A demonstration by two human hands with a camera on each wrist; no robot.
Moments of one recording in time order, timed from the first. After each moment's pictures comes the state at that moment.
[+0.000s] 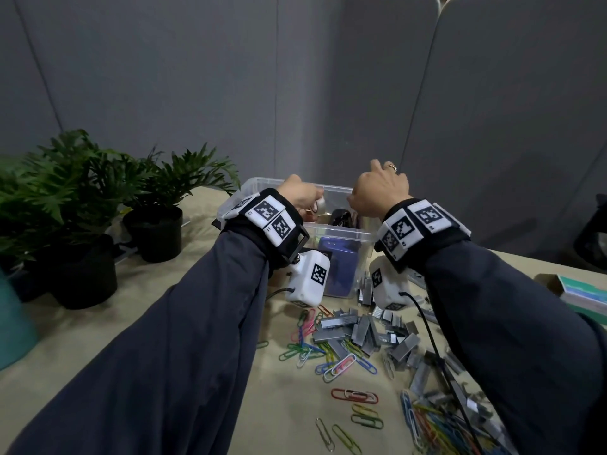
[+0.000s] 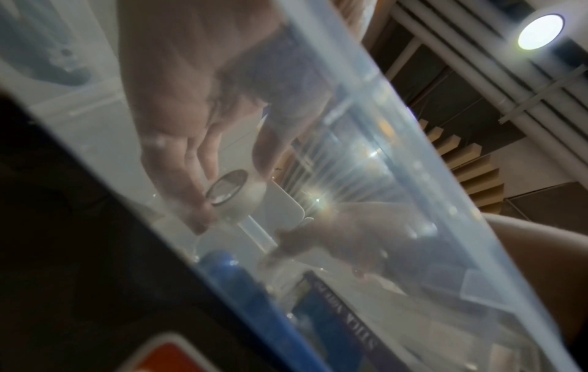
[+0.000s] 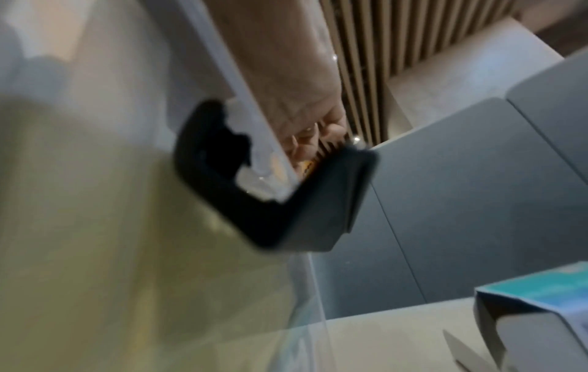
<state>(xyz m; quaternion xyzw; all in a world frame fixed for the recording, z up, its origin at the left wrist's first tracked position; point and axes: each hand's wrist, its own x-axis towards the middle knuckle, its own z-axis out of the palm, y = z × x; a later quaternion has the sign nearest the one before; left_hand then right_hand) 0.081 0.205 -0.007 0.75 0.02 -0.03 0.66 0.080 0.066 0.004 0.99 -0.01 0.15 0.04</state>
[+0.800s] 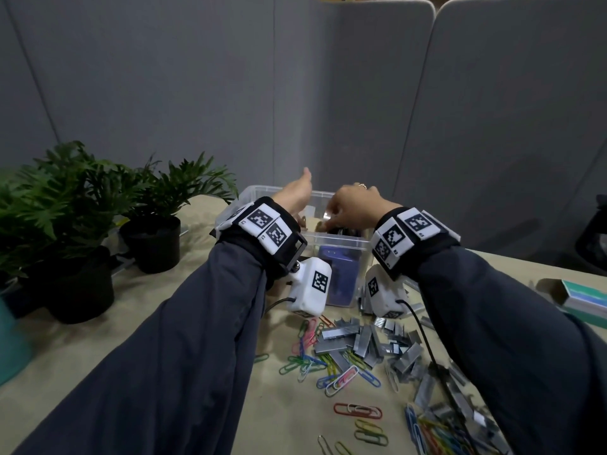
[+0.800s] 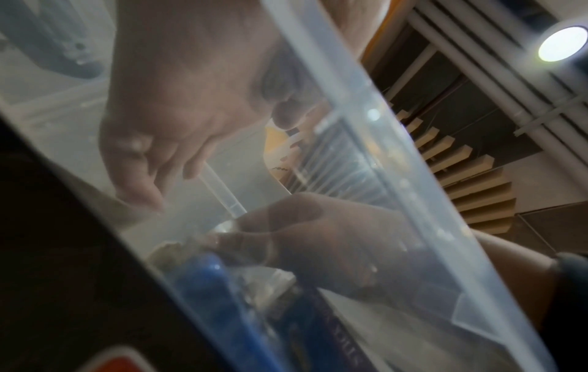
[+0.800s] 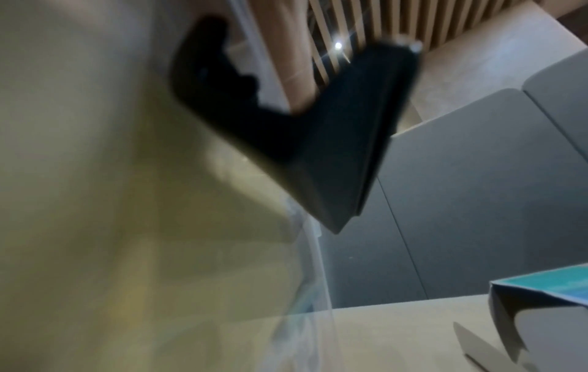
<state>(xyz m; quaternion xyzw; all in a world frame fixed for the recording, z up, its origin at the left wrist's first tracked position) 0.075 0.205 0.003 0.77 0.04 -0.07 0.63 0.090 0.079 -0.005 0.99 0.12 0.08 0.00</state>
